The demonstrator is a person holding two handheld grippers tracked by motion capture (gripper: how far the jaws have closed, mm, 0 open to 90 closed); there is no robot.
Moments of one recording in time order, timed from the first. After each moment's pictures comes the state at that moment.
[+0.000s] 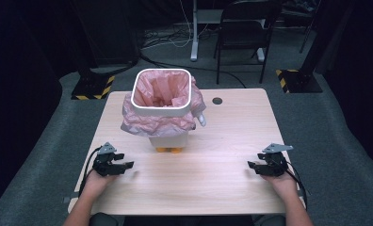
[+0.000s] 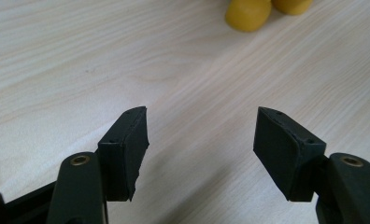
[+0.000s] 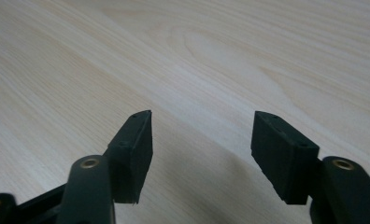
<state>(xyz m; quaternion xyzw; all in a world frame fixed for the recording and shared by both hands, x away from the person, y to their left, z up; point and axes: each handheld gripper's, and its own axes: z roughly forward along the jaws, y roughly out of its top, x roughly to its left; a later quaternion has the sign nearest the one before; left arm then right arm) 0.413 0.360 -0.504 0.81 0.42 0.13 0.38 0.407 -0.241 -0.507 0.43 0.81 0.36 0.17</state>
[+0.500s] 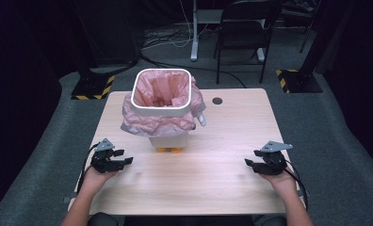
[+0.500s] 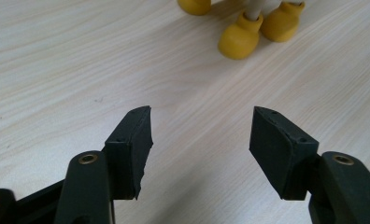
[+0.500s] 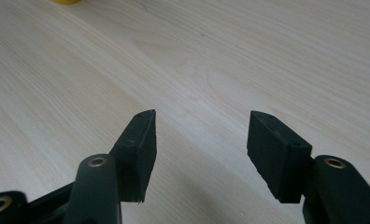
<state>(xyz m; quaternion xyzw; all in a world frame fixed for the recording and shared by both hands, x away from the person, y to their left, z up) 0.415 0.359 -0.485 0.81 0.41 0.14 0.40 0.400 -0.226 -0.481 0.39 0.82 0.38 0.19</state>
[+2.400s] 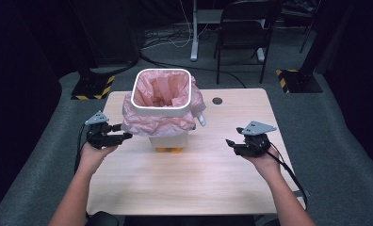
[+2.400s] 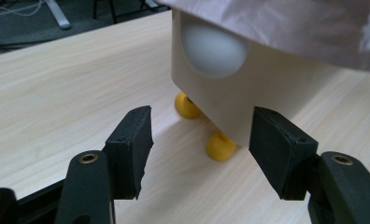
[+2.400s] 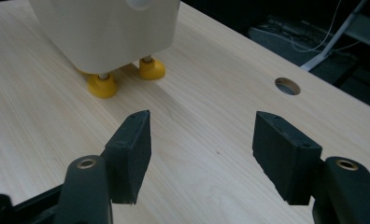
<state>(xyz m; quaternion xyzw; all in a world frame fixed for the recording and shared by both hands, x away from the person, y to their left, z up) 0.447 0.348 -0.395 0.77 0.40 0.16 0.47 0.423 -0.159 -0.407 0.31 0.81 0.43 0.24</state>
